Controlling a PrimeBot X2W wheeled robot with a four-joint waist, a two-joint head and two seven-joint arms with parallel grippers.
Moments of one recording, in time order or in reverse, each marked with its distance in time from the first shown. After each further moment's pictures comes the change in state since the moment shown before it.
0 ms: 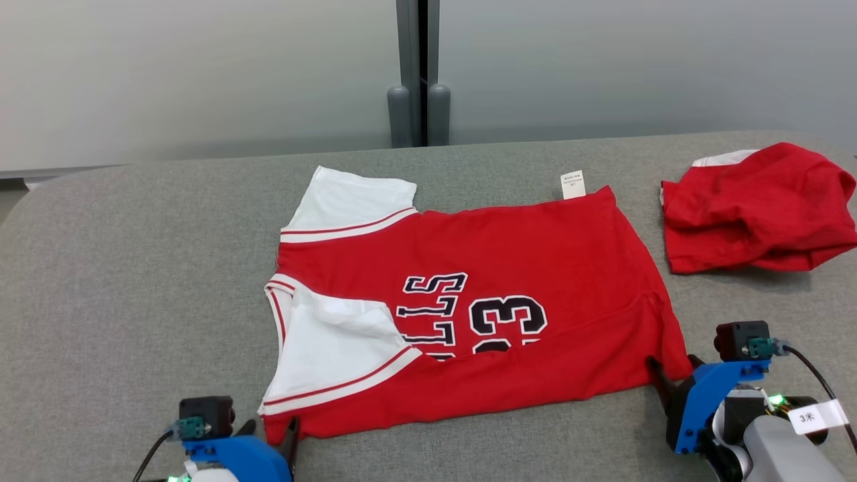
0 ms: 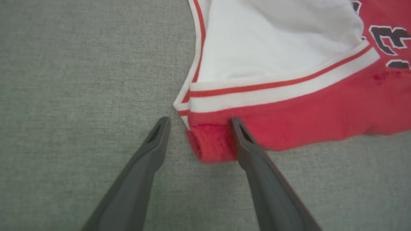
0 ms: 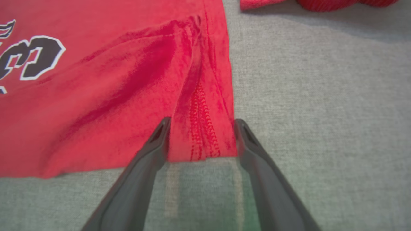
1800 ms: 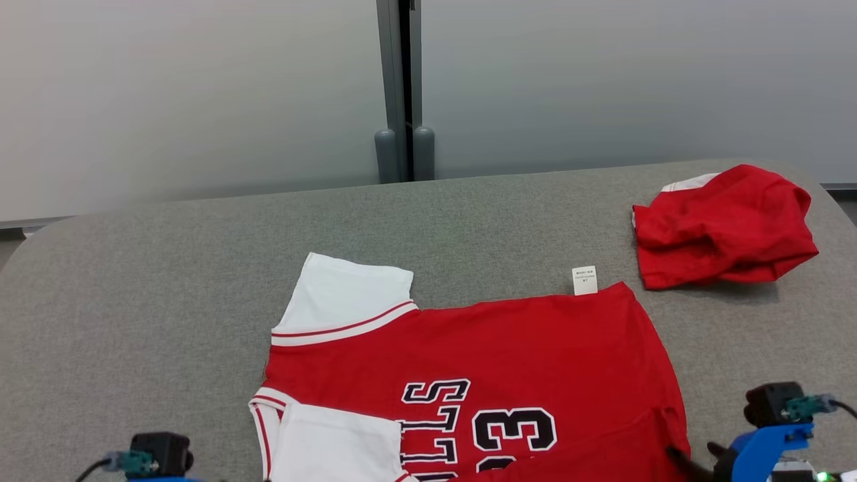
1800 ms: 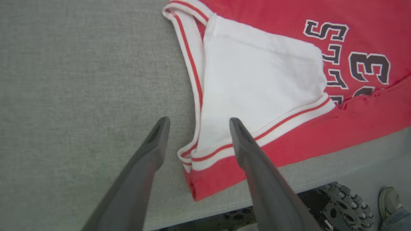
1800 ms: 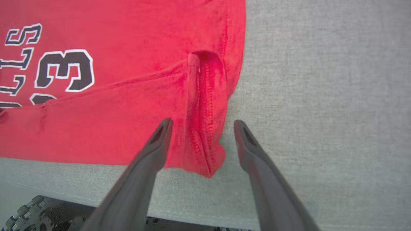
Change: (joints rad) left arm 0.248 0.256 0.024 -0.454 -0.155 0.065 0.332; right arm 0.466 -0.053 -0.115 -0.724 0.094 0.000 0.585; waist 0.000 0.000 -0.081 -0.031
